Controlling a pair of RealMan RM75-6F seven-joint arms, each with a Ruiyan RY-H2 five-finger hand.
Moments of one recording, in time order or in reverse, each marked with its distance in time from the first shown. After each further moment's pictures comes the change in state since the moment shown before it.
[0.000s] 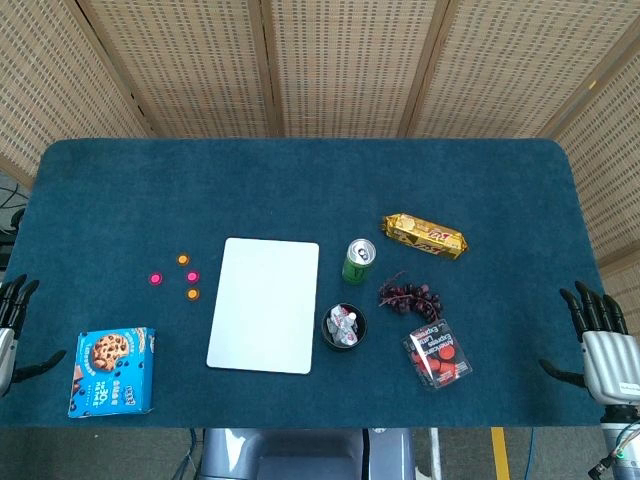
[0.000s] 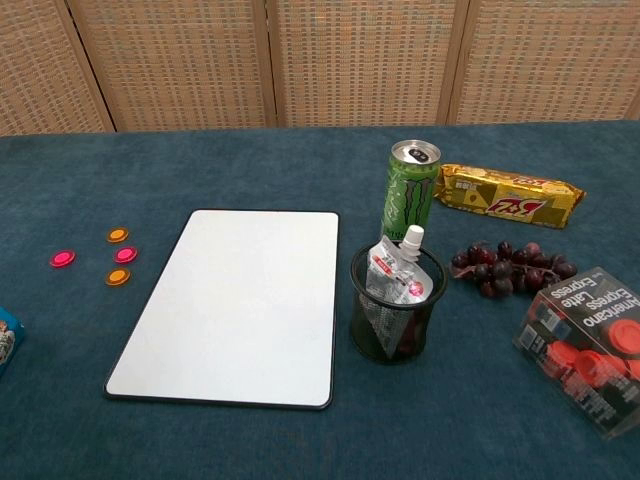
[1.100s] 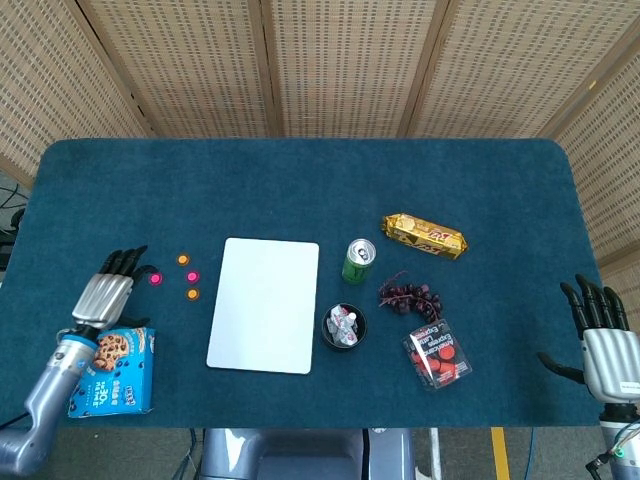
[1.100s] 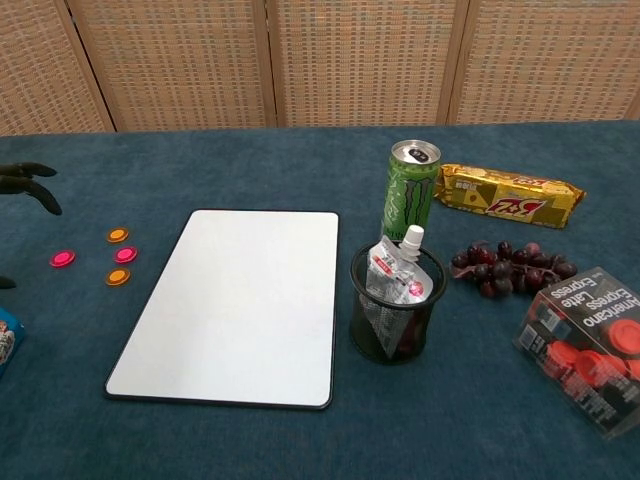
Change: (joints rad) left arm -0.344 -0.125 -0.145 0.010 -0.167 -0.585 0.226; right arm -0.001 -0.054 0.013 0.088 -0.061 0.072 0.048
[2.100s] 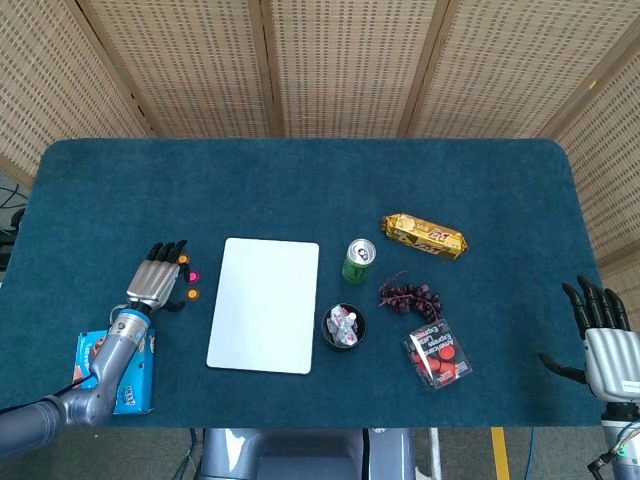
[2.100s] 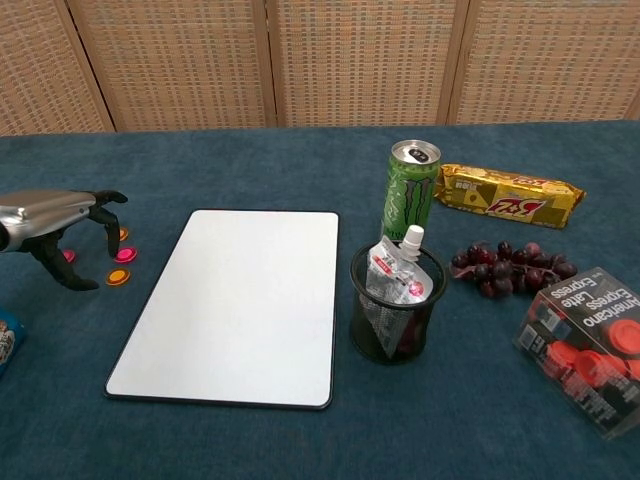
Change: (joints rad) left arm -0.182 -0.212 -0.039 0.164 -0.293 -0.148 0.262; right arm 0.001 0.014 0.000 -0.017 0.021 -0.022 0.013
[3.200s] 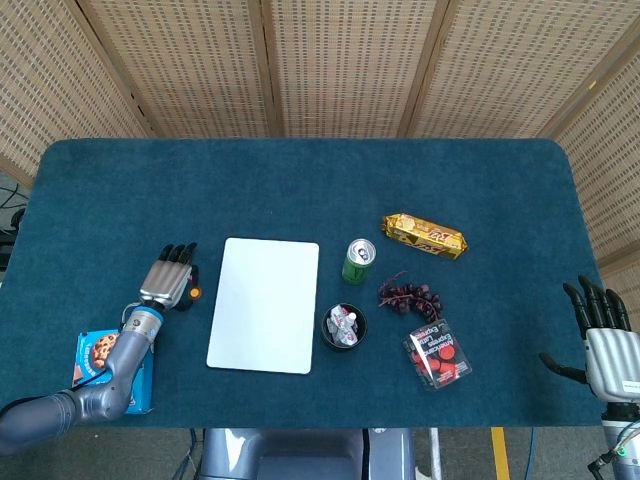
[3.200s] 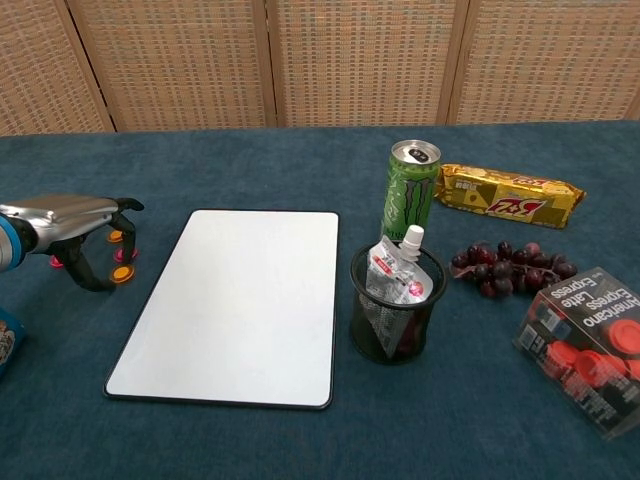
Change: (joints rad) left arm -0.072 -0.018 0.012 -0.036 -0.150 -0.001 0.139; right arm -0.001 0.001 0.002 -0.003 0.005 -0.002 0.003
